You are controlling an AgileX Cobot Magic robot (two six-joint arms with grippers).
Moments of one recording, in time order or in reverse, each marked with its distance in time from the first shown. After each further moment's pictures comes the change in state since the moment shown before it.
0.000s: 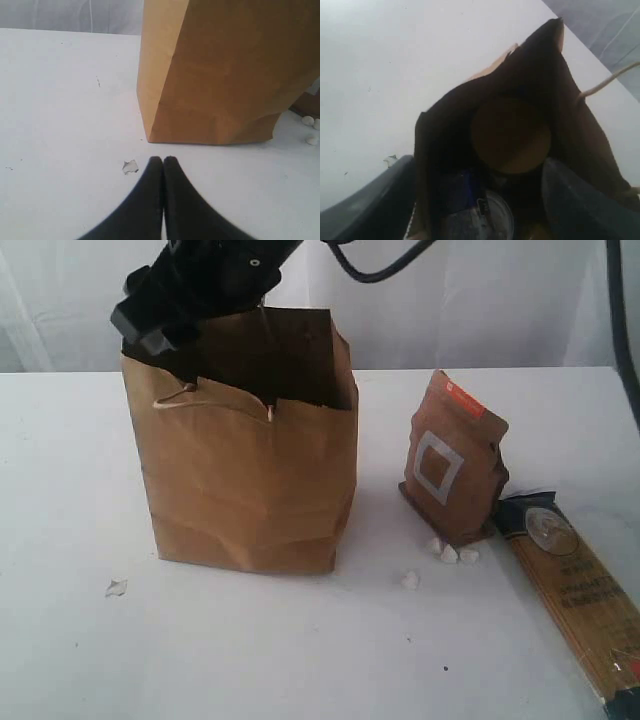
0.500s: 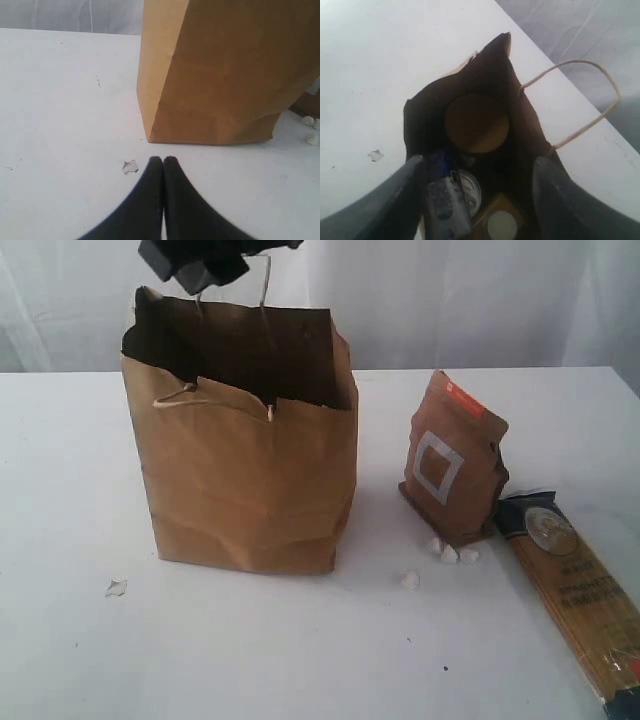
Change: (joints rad) left arm 0.000 0.000 0.000 0.000 0.000 0.000; right arm 0.000 -0.137 0.000 -0.116 0.082 0.068
